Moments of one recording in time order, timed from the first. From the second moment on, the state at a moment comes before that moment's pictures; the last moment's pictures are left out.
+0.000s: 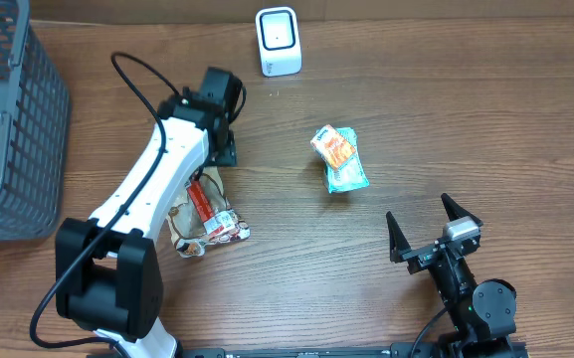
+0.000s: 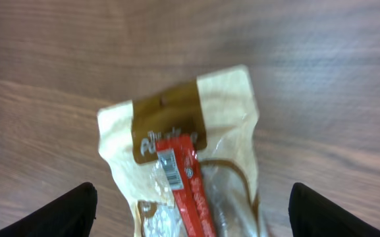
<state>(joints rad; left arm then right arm) -0.29 1.82 1.48 -1.04 -0.37 -0.41 0.20 0.01 0.02 -0.02 -0.12 -0.01</state>
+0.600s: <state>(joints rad) -0.19 1.80 1.97 -1.28 -0.35 -0.41 0.20 0.01 0.02 -0.02 -0.12 -0.01</state>
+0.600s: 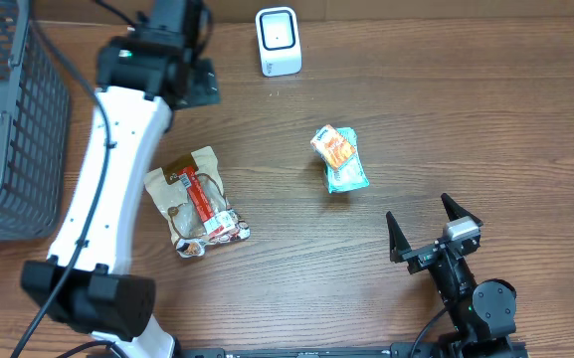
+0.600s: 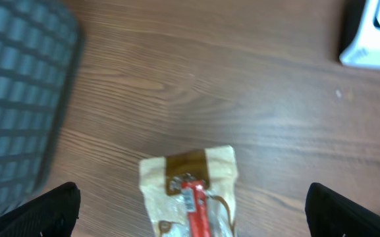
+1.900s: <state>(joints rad) 0.11 1.77 1.98 -1.32 -0.34 -0.41 0.20 0.01 0.02 -0.02 -0.12 -0.01</state>
